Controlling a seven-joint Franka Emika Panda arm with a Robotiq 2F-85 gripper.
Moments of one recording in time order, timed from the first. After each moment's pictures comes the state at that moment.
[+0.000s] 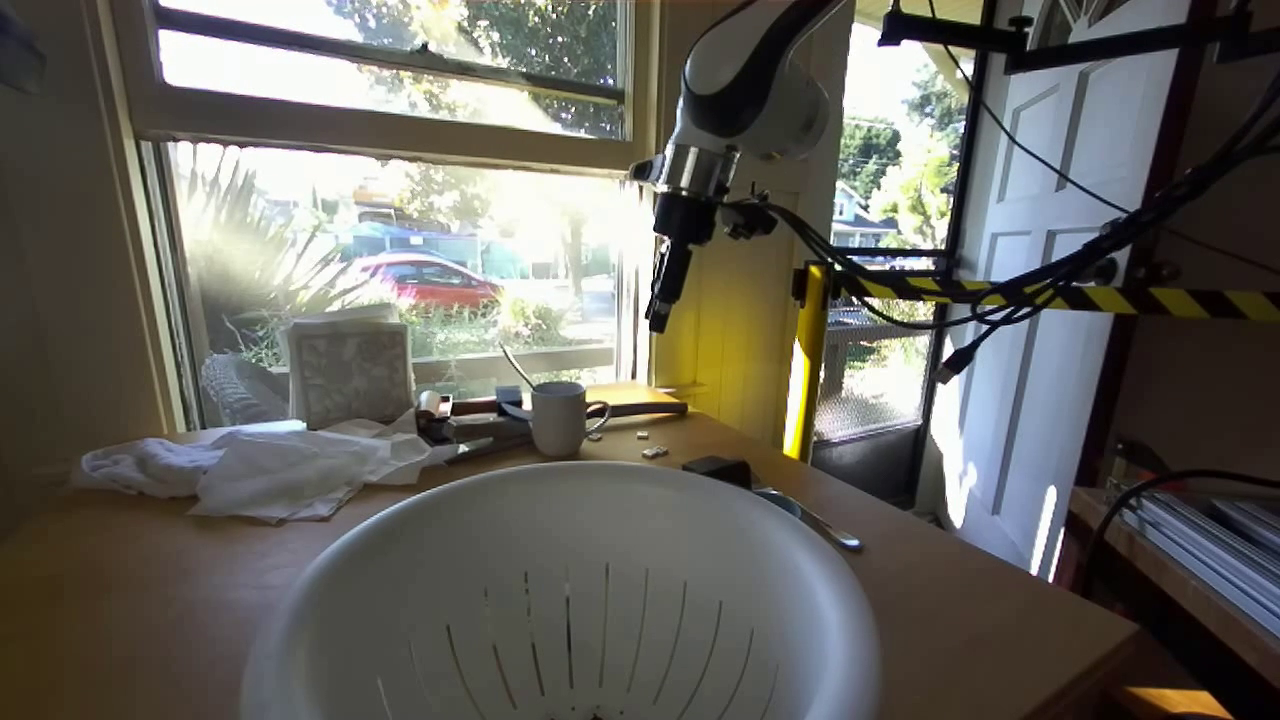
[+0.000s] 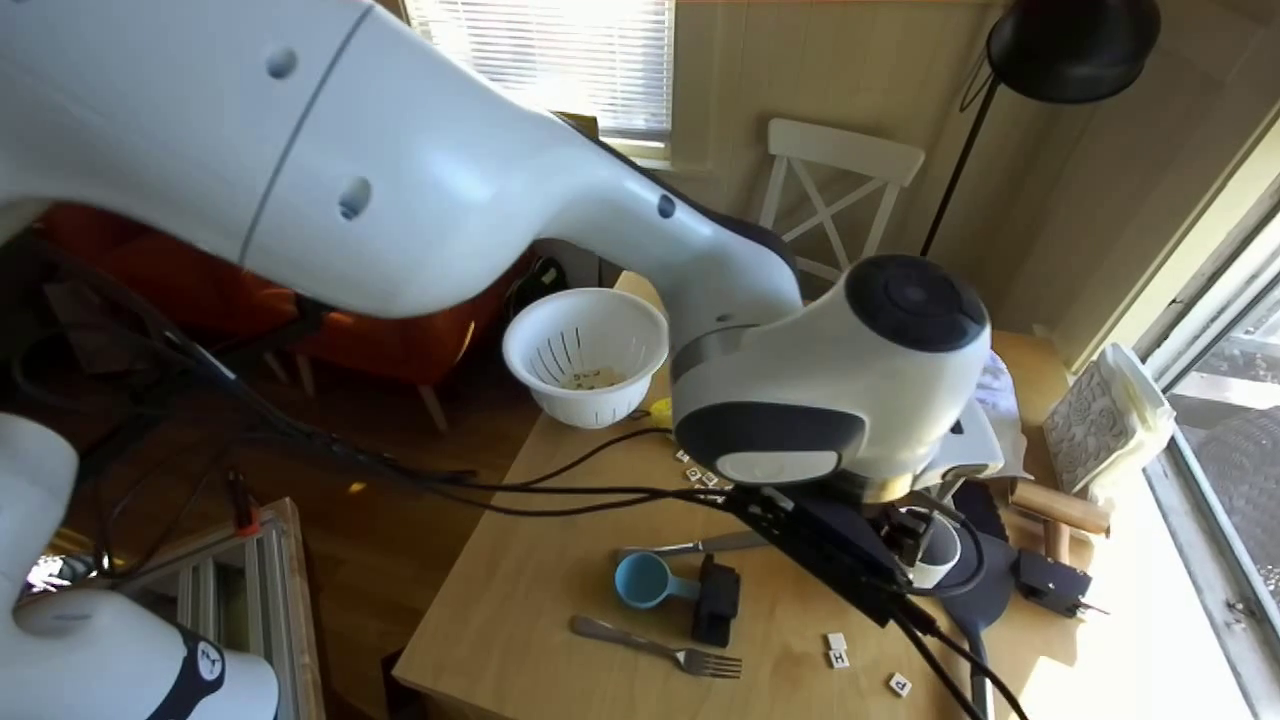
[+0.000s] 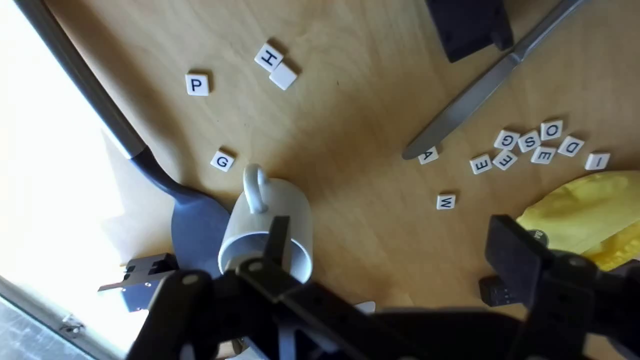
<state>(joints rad) -0.29 0.39 -0.08 -1.90 0.27 2.48 -0.83</state>
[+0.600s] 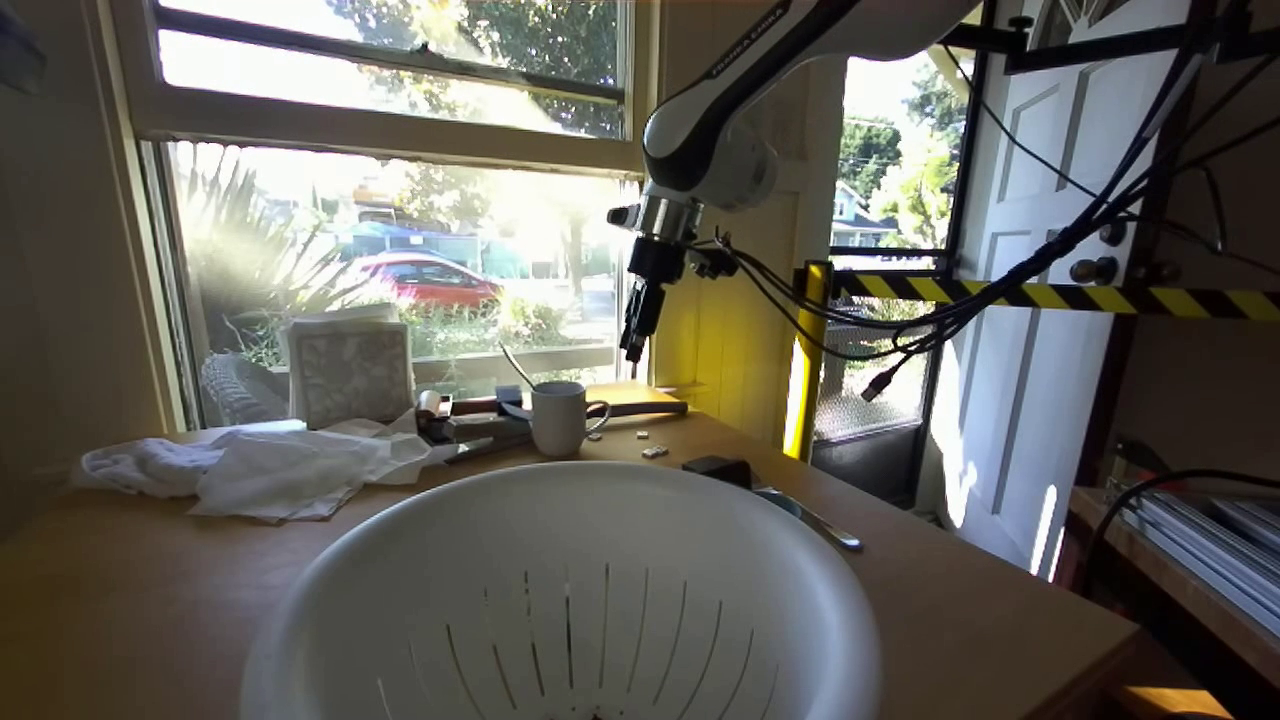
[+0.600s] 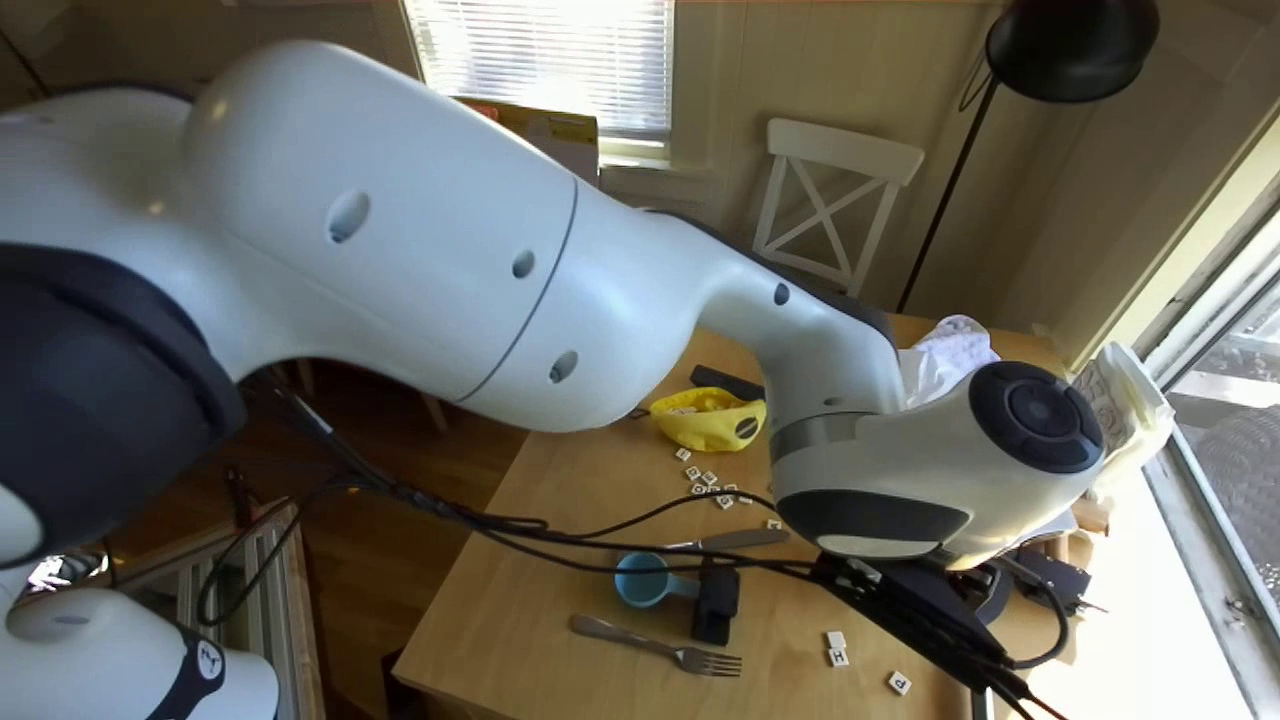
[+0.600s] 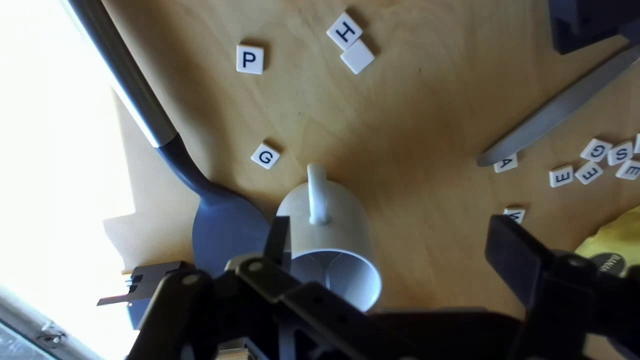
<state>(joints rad) -0.40 0.64 -0.02 -1.62 0.29 2.42 -0.96</state>
